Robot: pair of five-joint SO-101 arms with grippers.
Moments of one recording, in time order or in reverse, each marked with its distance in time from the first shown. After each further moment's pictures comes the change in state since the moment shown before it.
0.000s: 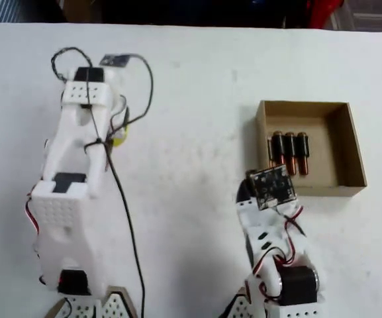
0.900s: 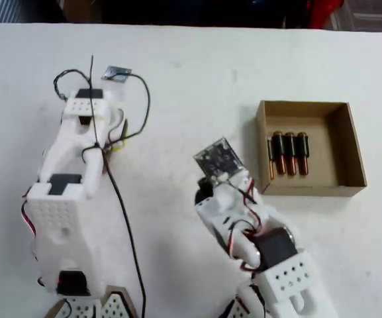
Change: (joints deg) left arm -1.7 -0.2 15.4 -20.4 -6.2; right arm -20.3 35.2 -15.3 -4.5 -4.7
